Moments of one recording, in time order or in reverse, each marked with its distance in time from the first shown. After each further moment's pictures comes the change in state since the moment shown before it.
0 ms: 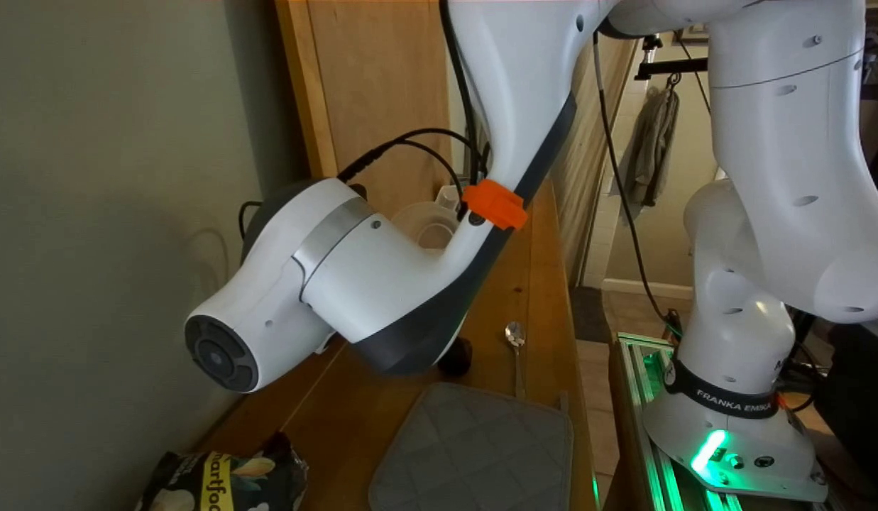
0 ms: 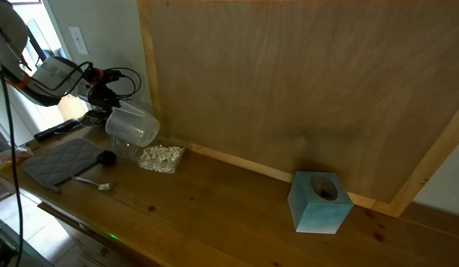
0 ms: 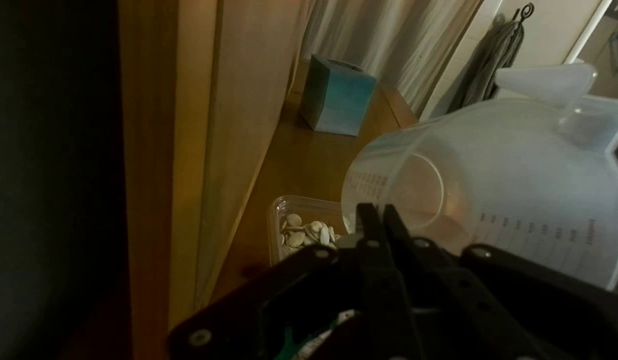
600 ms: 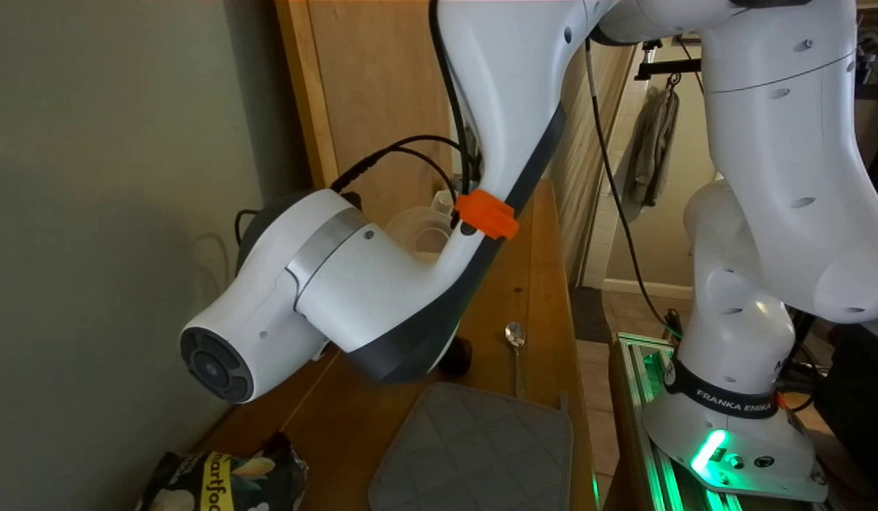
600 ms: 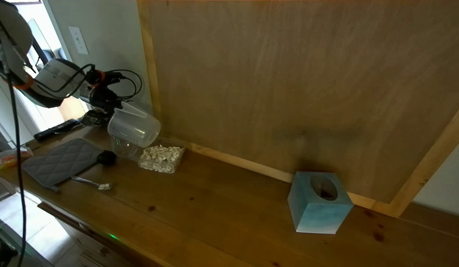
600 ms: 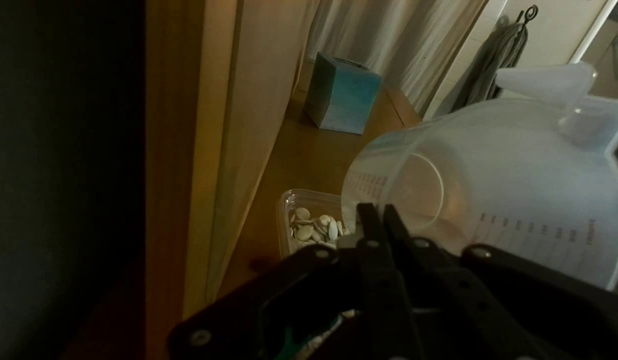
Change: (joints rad) arm 0.002 0.032 0.000 0.022 -0.010 0.000 0.000
